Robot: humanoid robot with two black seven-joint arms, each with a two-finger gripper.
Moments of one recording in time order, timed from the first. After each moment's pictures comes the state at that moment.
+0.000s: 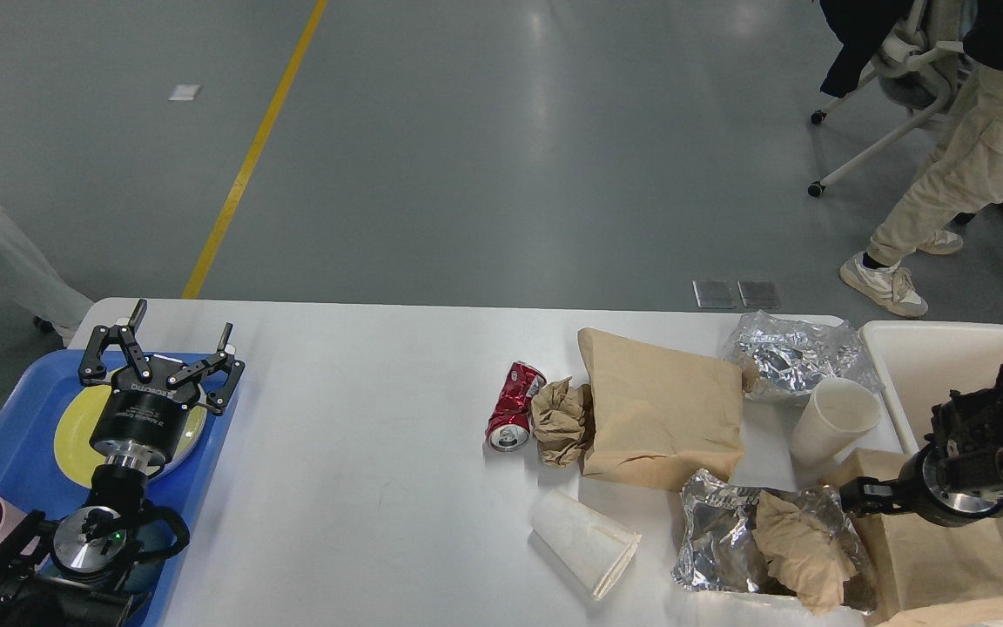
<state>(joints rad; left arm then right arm) -0.33 0.17 -1.39 -0.64 -0.05 -0.69 -0.07 1.36 -0.42 -1.33 1.14 -0.35 0.11 -0.05</state>
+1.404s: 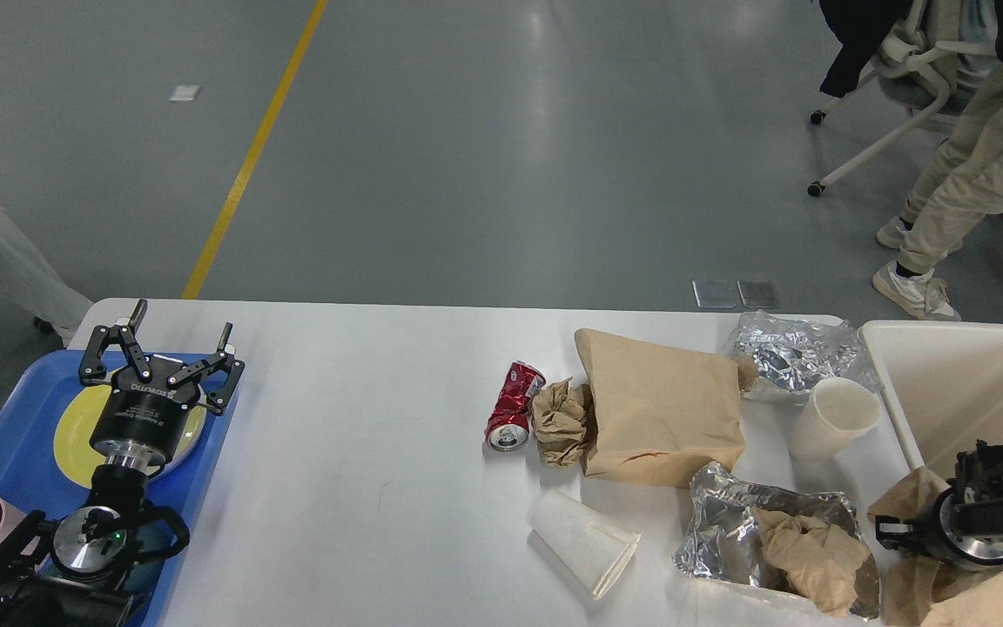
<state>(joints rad) -0.33 0.17 -1.39 -0.64 -0.05 -0.69 -0.07 1.13 -0.48 -1.20 0.97 -0.34 0.09 -0.06</state>
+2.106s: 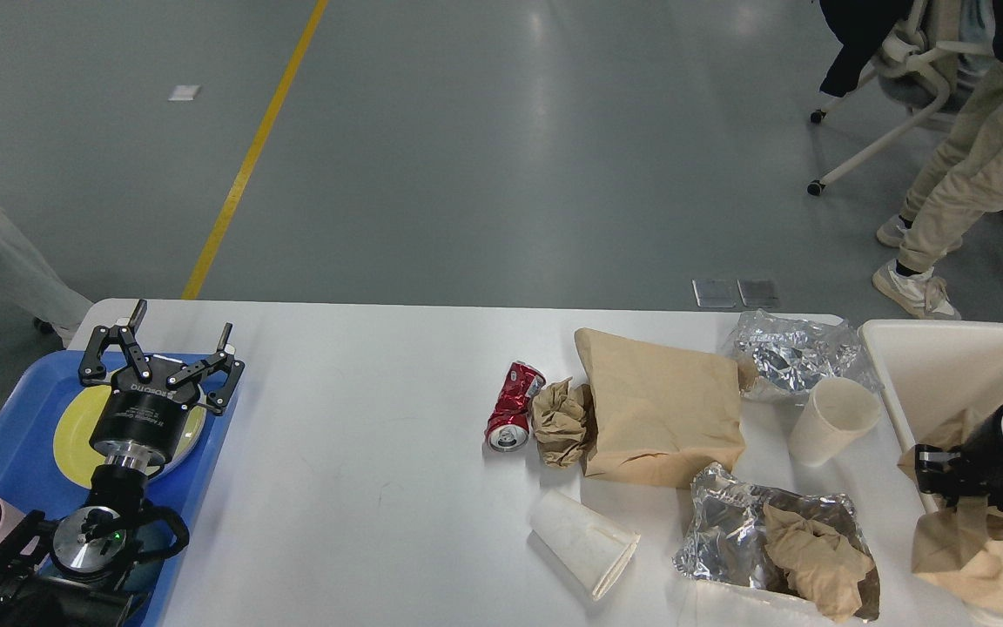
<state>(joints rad) -0.33 0.17 -1.39 -0.64 -0.05 -0.69 -0.07 1.60 -0.64 -1.32 1.20 -0.28 0.43 -0.07</state>
